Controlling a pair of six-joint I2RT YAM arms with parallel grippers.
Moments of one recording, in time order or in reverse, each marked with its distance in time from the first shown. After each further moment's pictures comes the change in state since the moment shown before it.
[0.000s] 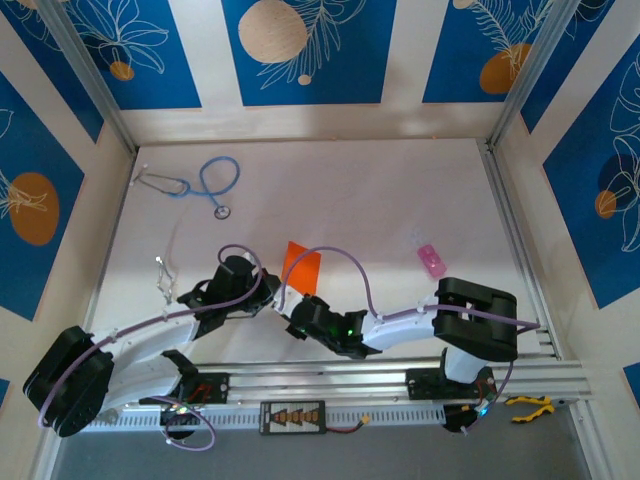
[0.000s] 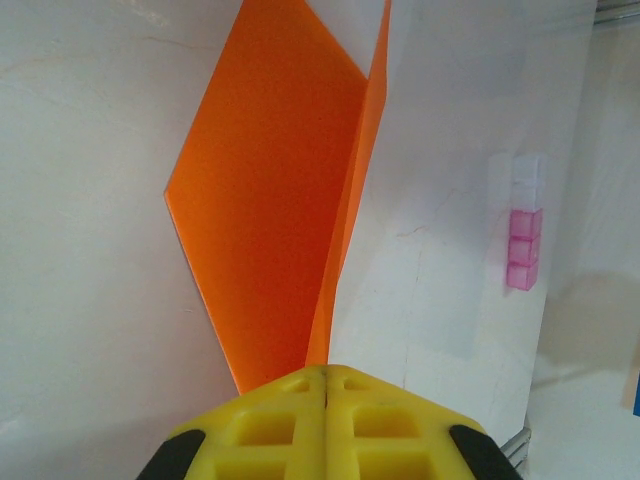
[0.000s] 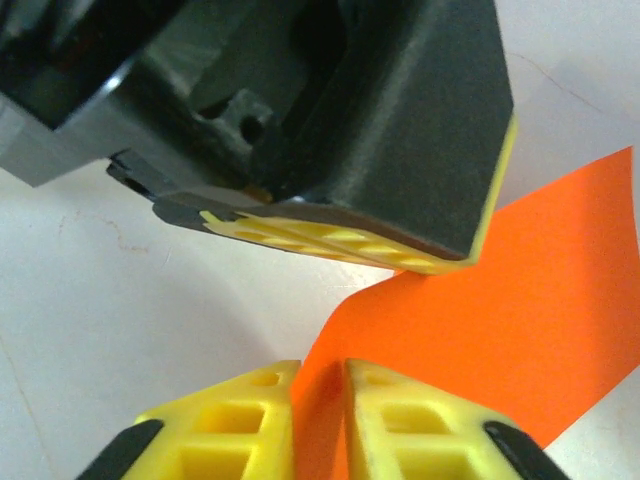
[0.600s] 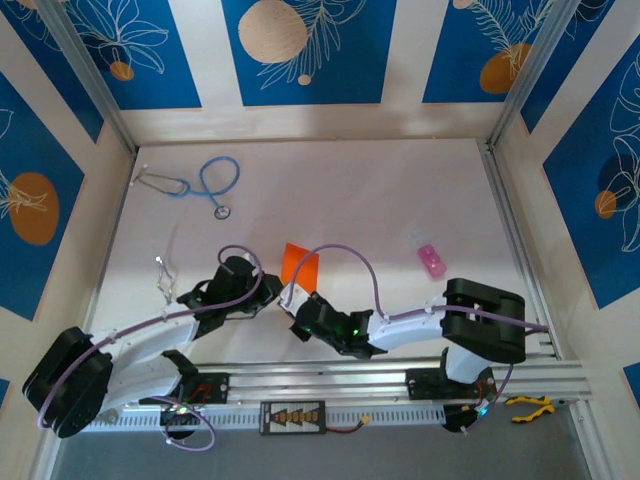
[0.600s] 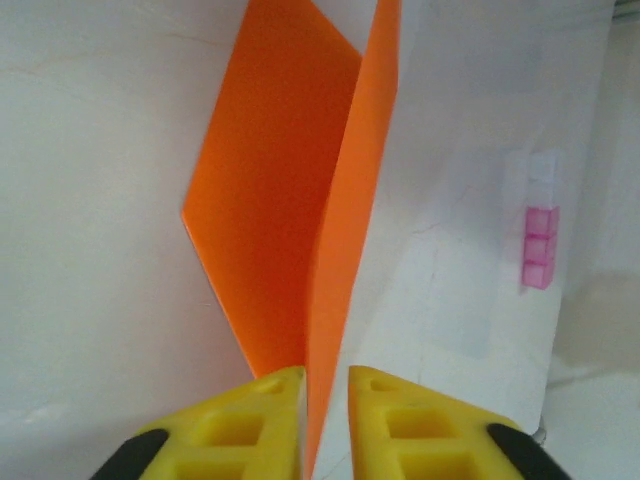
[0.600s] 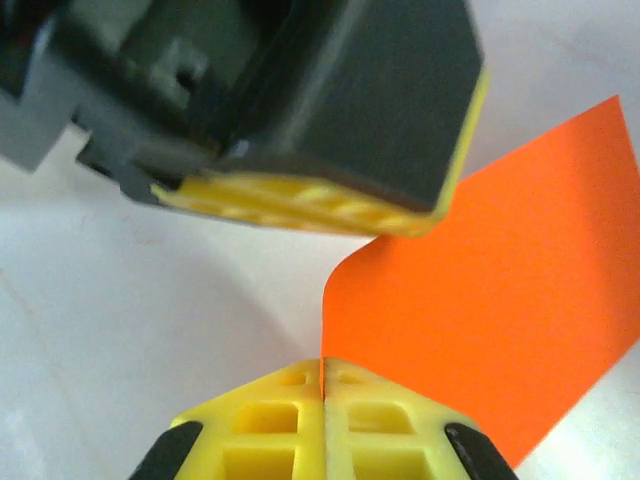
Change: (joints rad) left arm 0.000 -0.011 0.005 -0.051 -0.013 0.026; right arm -0.027 -0.051 -0.048 -0.010 -0.081 0.090
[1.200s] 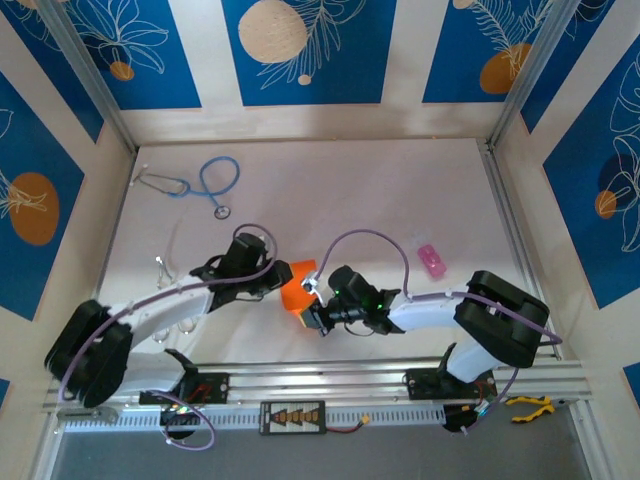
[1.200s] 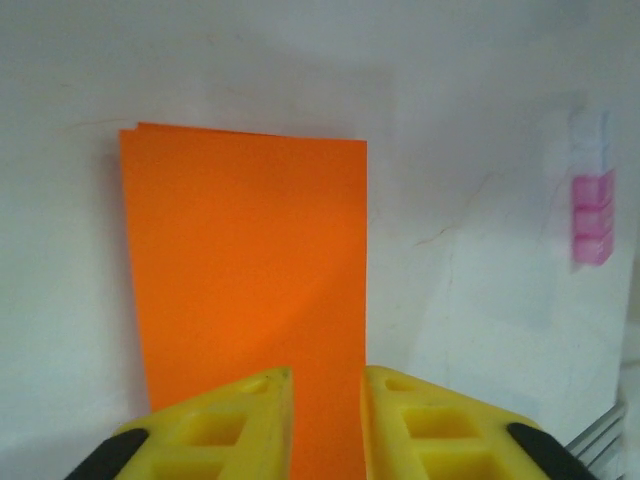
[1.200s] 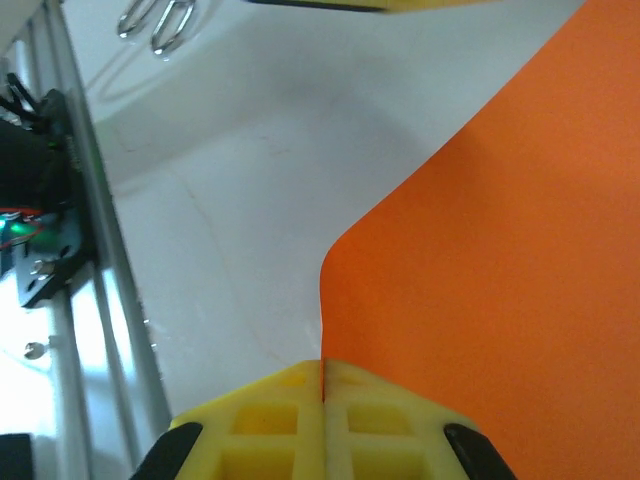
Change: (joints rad) left arm 0.049 0.236 0.245 -0.137 0.079 0.224; right arm -0.302 -0.077 -0.103 0.003 -0.761 0.227
